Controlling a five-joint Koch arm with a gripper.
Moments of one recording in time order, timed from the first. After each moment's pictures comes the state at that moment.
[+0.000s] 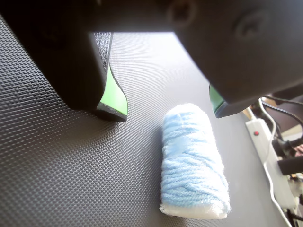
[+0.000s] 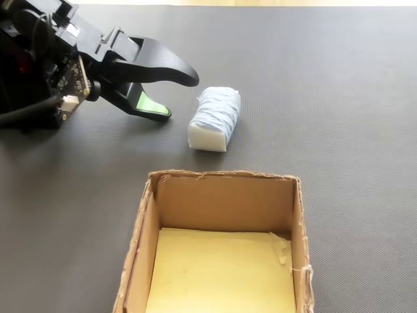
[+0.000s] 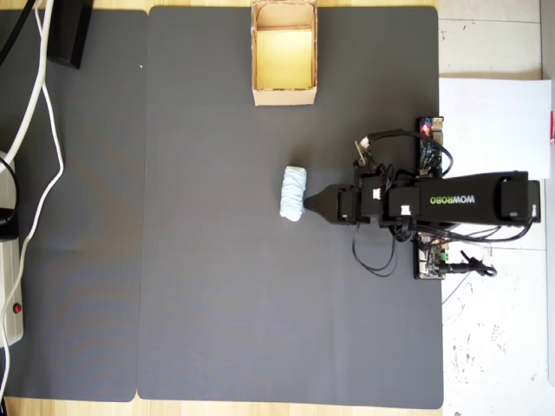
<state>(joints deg) 2.7 130.3 176.0 -1.4 89.9</state>
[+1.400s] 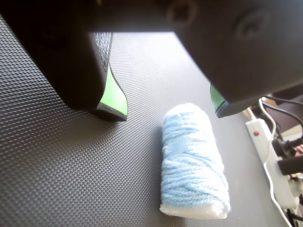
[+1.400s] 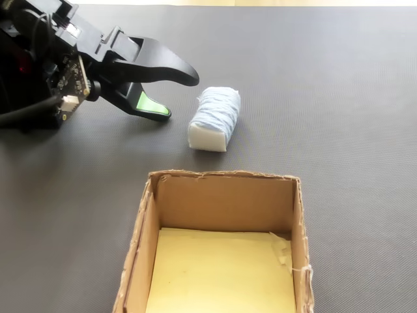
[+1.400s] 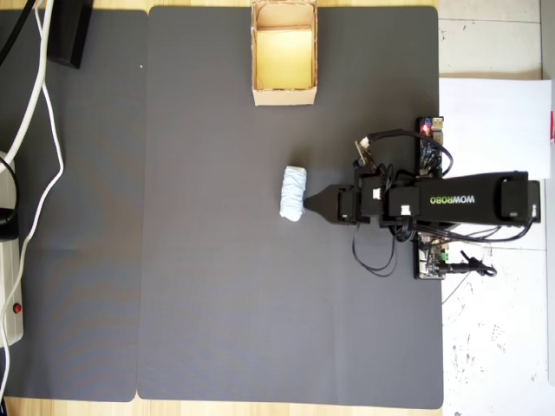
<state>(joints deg) 3.0 130.3 176.0 -1.5 89.9</state>
